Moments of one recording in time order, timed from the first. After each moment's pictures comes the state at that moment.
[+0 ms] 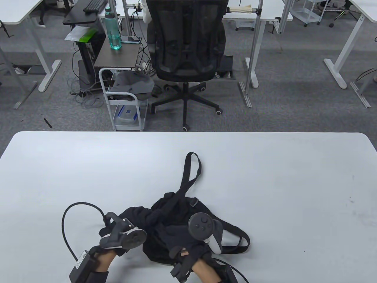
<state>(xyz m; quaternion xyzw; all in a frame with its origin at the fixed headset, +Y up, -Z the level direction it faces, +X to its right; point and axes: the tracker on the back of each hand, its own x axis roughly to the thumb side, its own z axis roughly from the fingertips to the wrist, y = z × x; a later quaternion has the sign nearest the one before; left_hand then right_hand) -0.213 -0.747 -0.329 0.14 -0.33 -0.01 0.93 -0.004 -0.751 -0.314 0.18 0.07 0.85 0.48</state>
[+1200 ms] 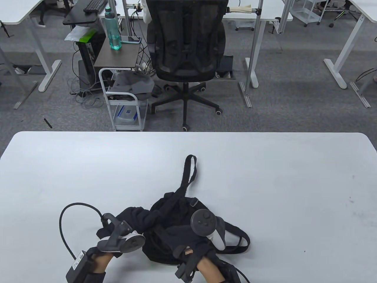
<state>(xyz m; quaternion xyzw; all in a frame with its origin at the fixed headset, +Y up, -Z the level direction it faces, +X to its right) -0.216 -0.743 -0.321 0.18 -0.35 -0.05 0.92 0.003 -0.754 -0.322 0.20 0.12 0.83 0.50</state>
